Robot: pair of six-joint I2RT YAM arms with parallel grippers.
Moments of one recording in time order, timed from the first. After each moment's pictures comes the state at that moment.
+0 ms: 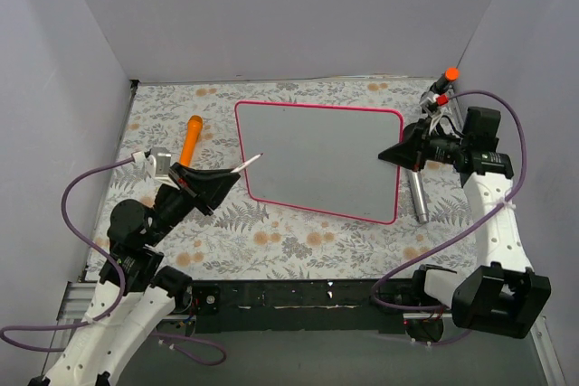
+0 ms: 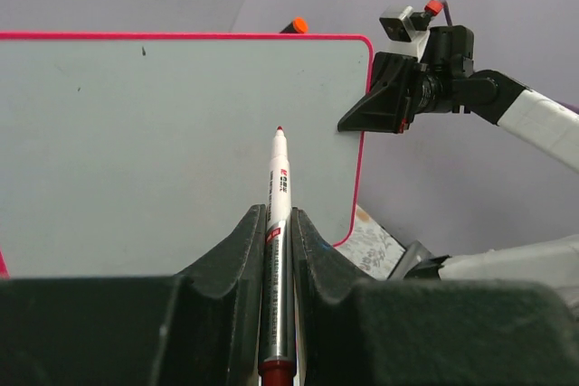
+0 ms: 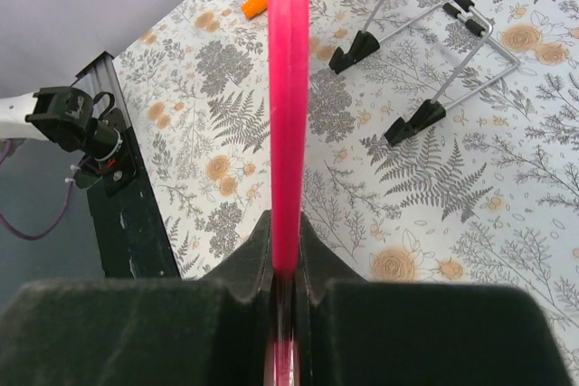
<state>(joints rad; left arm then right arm) -0.45 0.41 0.65 -0.01 0.32 -0.57 -0.12 1.18 1.07 -0.55 -1.25 -0.21</state>
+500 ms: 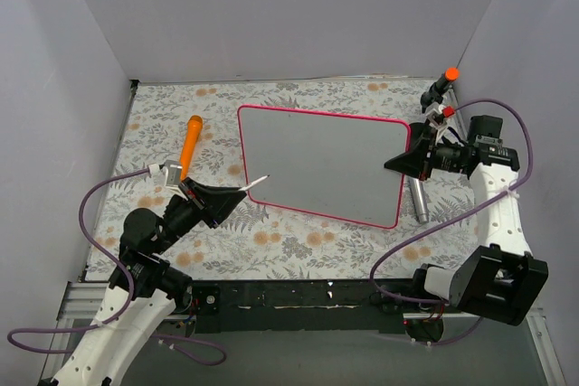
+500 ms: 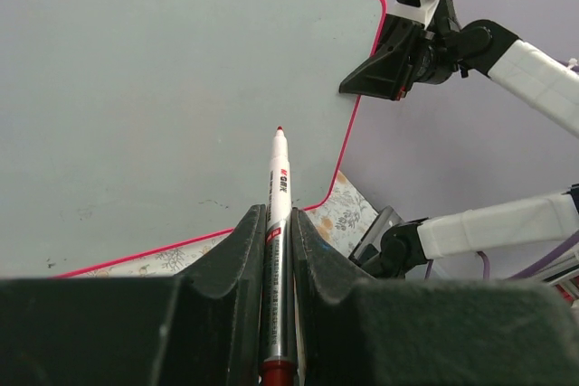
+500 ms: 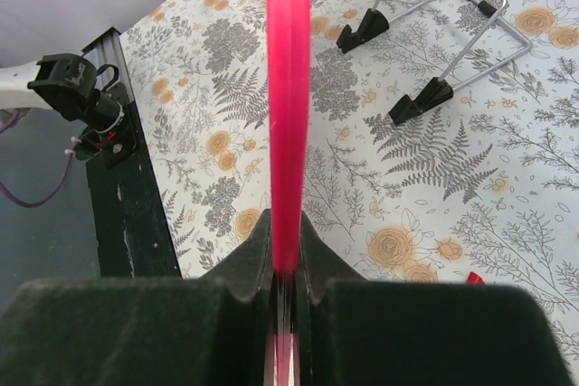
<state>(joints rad) -0.45 0.29 0.46 -0.01 0.39 -0.70 -0.22 1.18 1.04 -0.83 -1.36 -0.57</state>
